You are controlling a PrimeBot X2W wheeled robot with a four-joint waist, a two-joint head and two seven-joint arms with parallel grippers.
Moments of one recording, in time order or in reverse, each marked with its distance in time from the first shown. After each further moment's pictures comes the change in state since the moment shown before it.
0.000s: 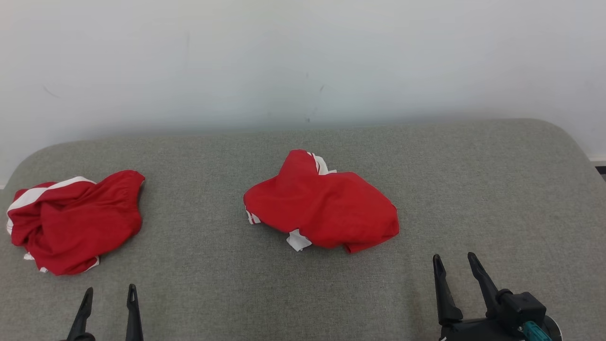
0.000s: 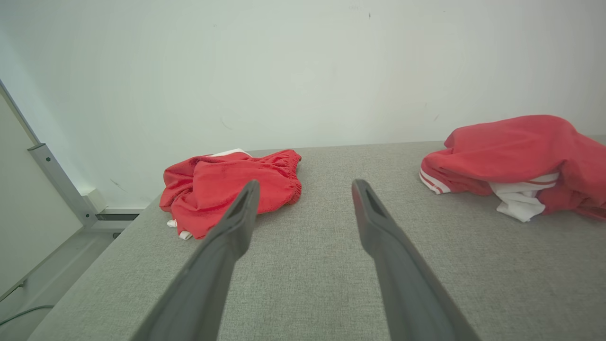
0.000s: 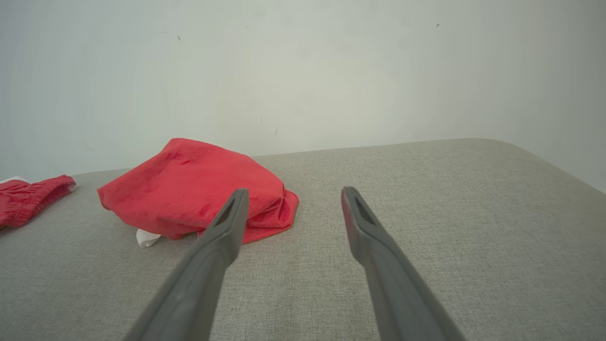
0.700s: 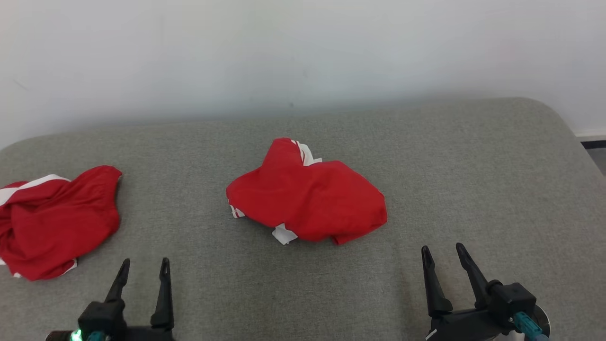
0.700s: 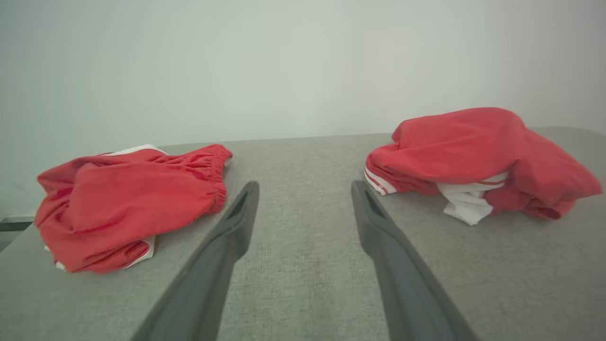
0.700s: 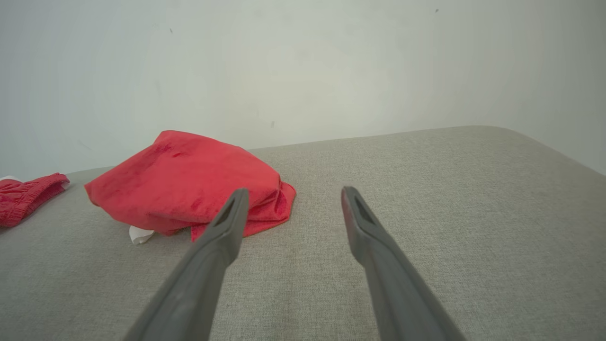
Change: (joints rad) left arm -0.159 -0.029 -0.066 0.171 -0.044 -0.082 -0.026; right arm -0.031 0.000 0.035 0.009 0.016 0.000 -0.001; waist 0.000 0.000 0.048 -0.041
